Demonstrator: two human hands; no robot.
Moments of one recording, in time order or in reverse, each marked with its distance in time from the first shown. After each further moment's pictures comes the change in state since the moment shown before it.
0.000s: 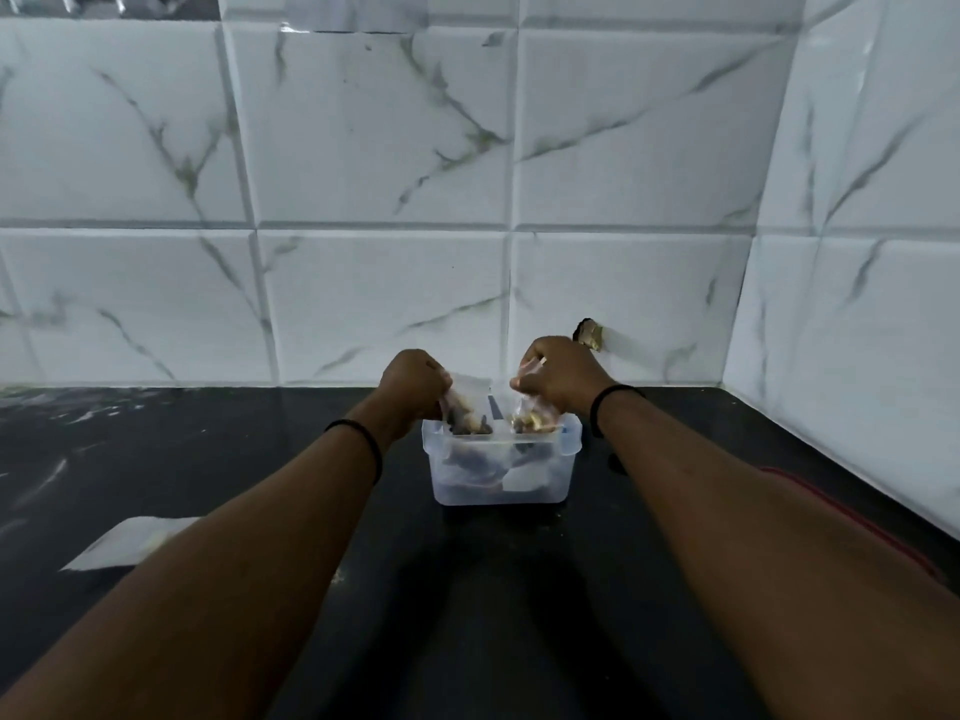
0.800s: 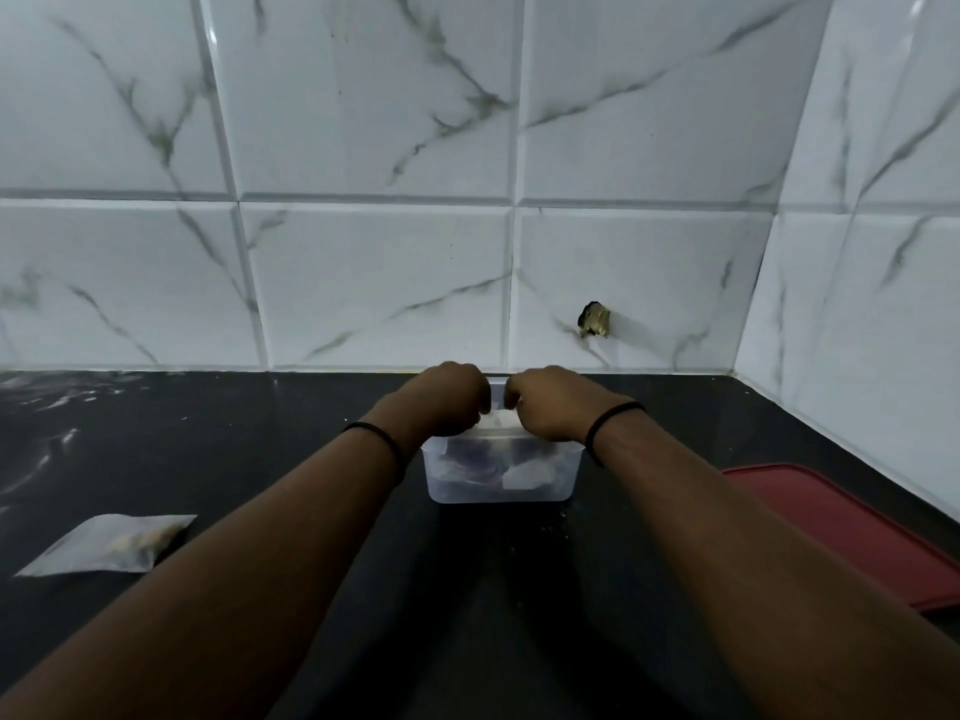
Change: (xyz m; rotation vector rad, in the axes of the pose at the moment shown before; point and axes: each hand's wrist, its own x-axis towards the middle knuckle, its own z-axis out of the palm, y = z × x) left_hand 0.018 -0.006 0.037 1.078 -0.306 0.438; right_hand -0.003 0.003 0.027 -0.604 -0.287 -0.155
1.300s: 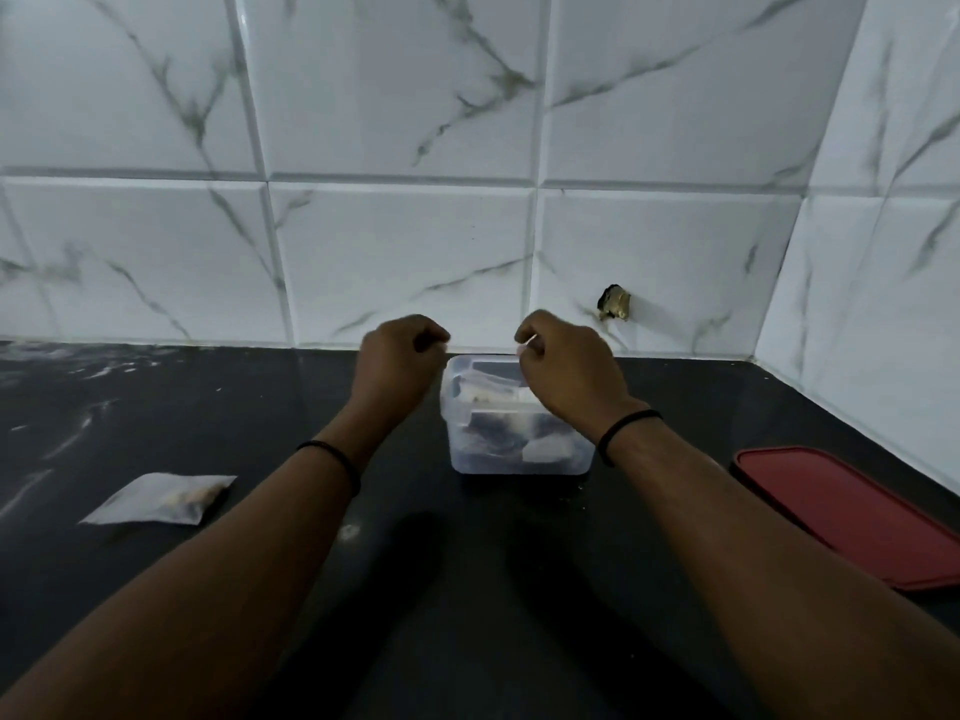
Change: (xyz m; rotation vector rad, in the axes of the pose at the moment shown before) left_hand -0.061 -0.045 0.007 -0.664 0.683 -0.259; right_hand -0.026 -0.026 0.002 0.370 0.521 0.055
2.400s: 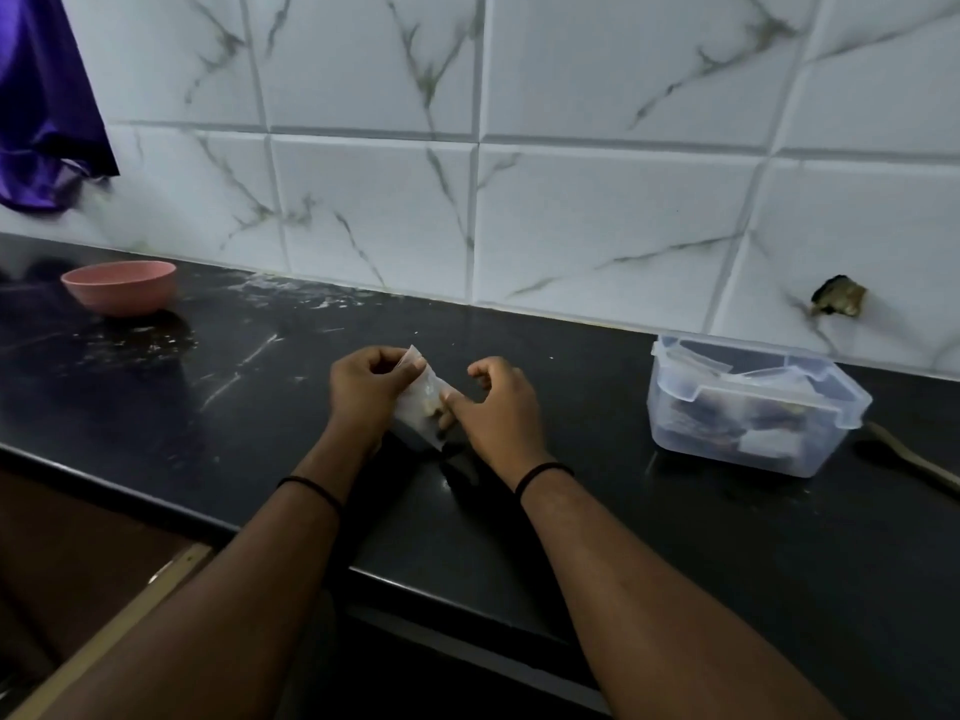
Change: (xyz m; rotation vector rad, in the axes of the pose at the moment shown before) left_hand -0.091 -0.162 -0.157 -0.465 0.332 -0.484; right_hand -0.059 -0.205 0.189 0.502 -0.222 0.117
